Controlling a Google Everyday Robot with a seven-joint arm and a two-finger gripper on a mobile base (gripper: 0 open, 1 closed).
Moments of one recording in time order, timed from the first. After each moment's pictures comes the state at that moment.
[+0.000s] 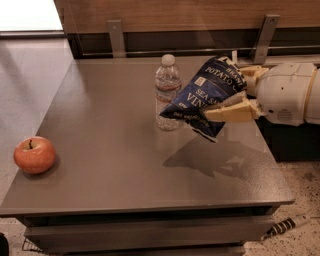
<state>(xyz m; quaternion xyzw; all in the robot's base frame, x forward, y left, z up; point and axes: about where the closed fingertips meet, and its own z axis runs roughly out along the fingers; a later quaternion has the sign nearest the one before) 0.490 -0.128 0.974 -0.48 0.65 0.14 0.57</state>
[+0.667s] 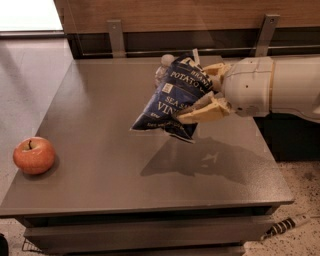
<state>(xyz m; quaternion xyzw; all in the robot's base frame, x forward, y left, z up) 0.491 -0.064 0.972 -0.57 0.58 0.17 0.56</state>
